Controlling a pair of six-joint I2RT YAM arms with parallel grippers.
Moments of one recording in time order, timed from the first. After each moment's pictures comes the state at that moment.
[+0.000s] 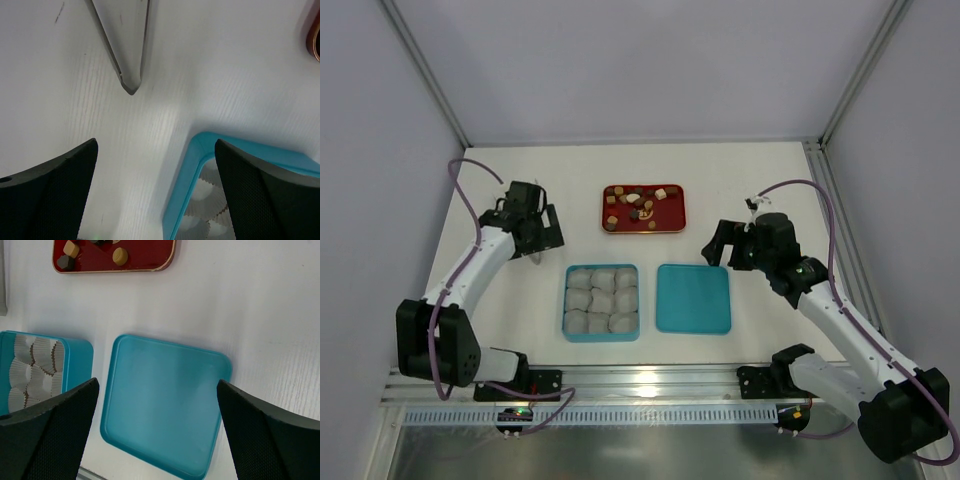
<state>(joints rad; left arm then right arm) -0.21 1.33 1.04 -0.75 -0.21 -0.42 0.36 0.96 0.71 -0.37 -0.08 0.44</state>
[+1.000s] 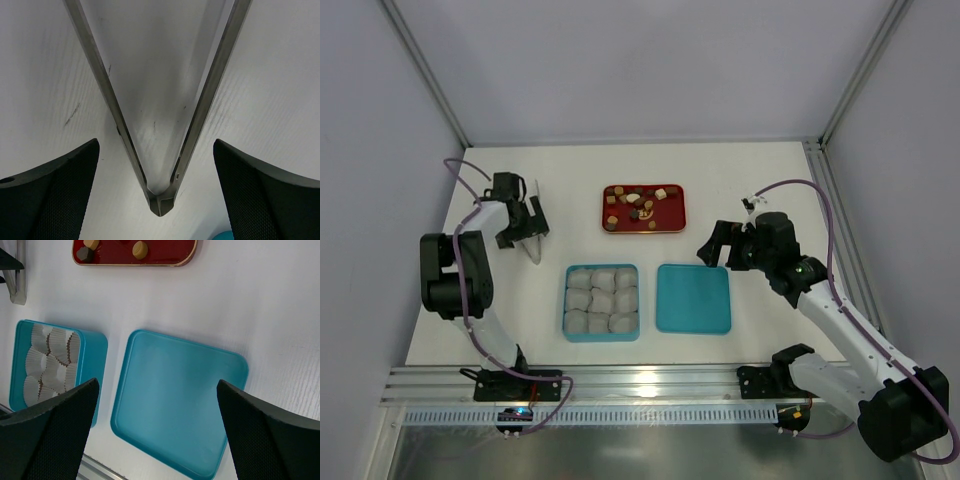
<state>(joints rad) 0.06 1.78 1.16 -0.48 -0.07 -0.31 0.36 0.96 0.71 -0.36 -0.16 0.44</state>
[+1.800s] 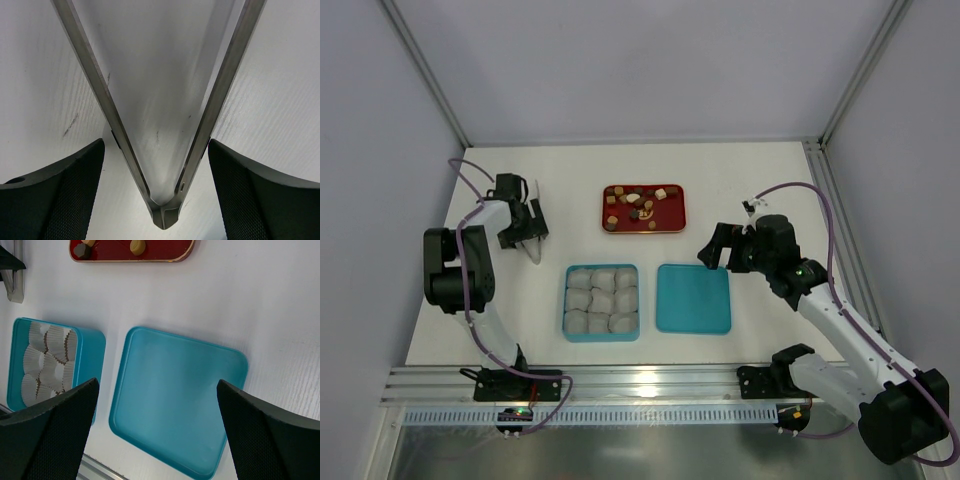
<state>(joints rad) 0.05 1.84 1.17 -0.47 -0.07 -0.29 0.36 0.95 0.69 -0.35 -0.16 0.44</state>
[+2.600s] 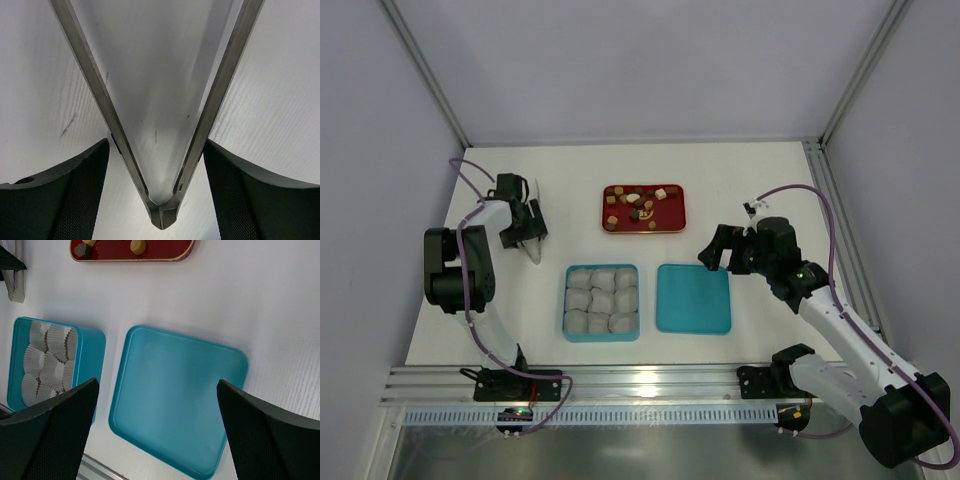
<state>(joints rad) 0.05 1.84 1.17 -0.47 -0.08 -0.30 0.36 0.93 0.67 -0.34 -0.16 0.45</state>
